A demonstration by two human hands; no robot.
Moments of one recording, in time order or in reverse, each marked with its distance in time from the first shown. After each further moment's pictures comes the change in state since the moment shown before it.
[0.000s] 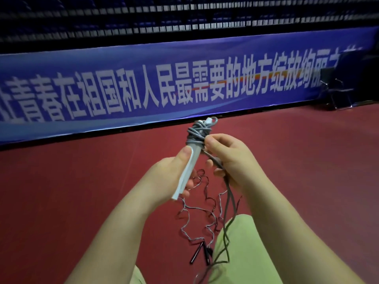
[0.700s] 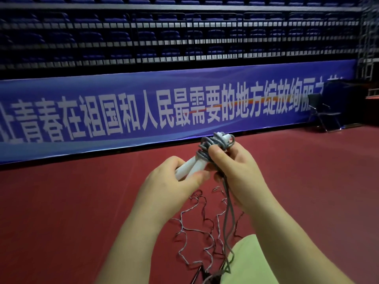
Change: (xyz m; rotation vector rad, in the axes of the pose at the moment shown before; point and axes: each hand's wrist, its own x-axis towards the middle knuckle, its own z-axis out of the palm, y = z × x) left_hand -0.050 0.033 0.007 0.363 0.300 0.237; right_hand -0.049 -0.033 0.008 -0.072 0.031 -0.253
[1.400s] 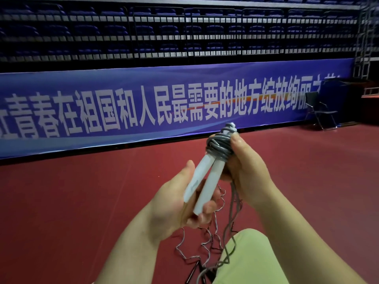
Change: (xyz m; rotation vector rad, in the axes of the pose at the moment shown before) left_hand -0.012 -0.008 0.010 -0.919 -0.774 -0.273; right_hand 0.000 -0.004 -0.004 0.155 -0.092 0.099
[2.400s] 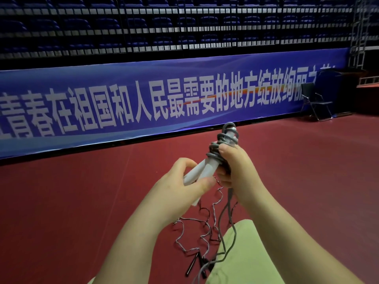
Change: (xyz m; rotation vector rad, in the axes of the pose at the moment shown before) left_hand 0.002 -0.002 0.004 0.844 0.486 0.110; right_hand -0.001 0.021 -0.007 -0.015 0.105 0.022
